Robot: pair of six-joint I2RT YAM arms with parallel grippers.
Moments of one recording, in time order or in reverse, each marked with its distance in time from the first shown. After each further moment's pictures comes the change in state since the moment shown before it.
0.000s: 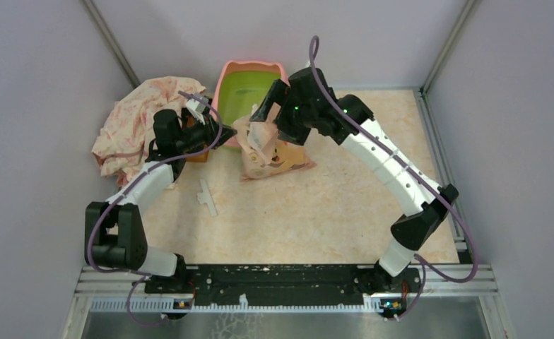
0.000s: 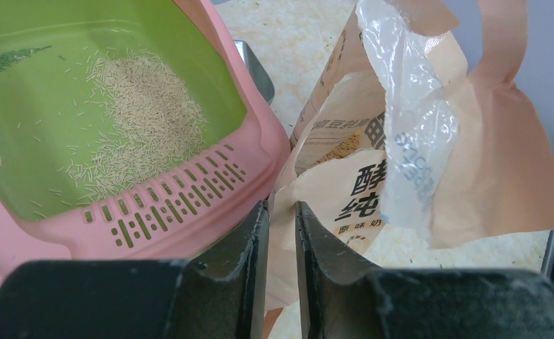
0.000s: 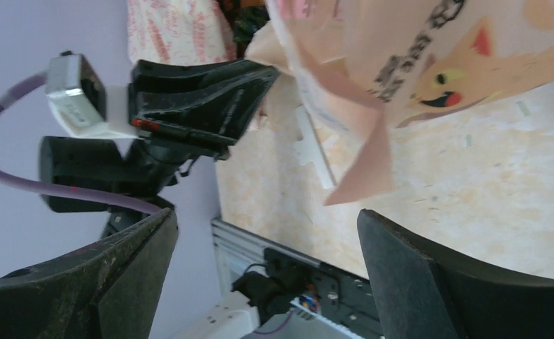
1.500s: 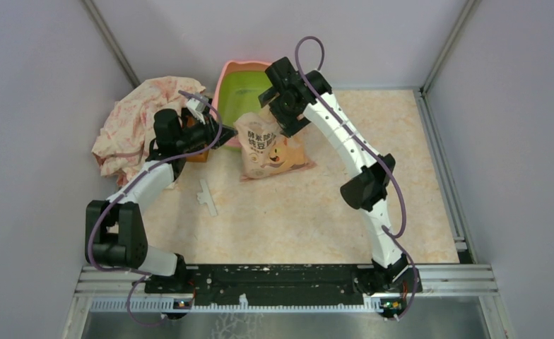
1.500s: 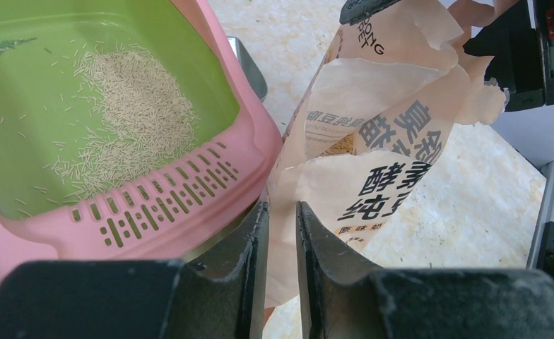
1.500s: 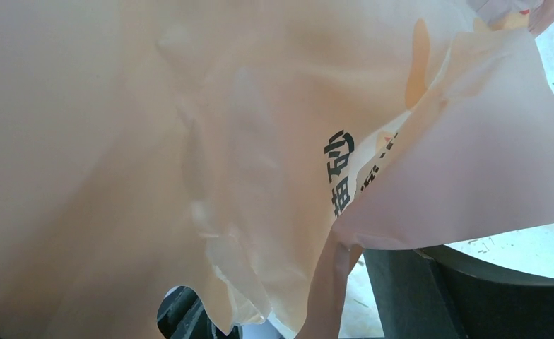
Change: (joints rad) left arm 0.000 0.010 0.004 0.001 0.017 -0.027; right arm -0.050 0.566 0.640 -0.430 0.245 0.481
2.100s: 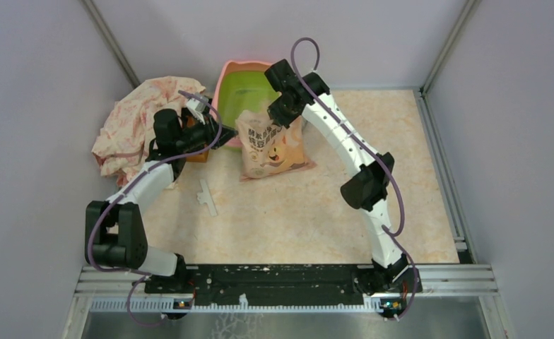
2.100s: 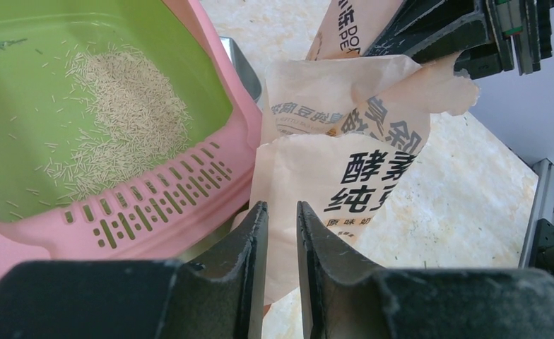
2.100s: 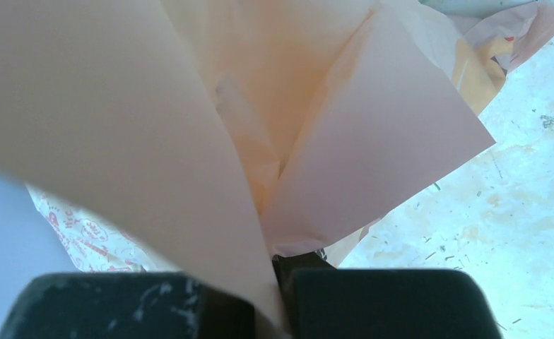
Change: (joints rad) left arm 0.000 -0.002 0.000 0.000 0.010 -0.007; right arm 0.001 0.001 -0.048 0.037 0.004 -0.085
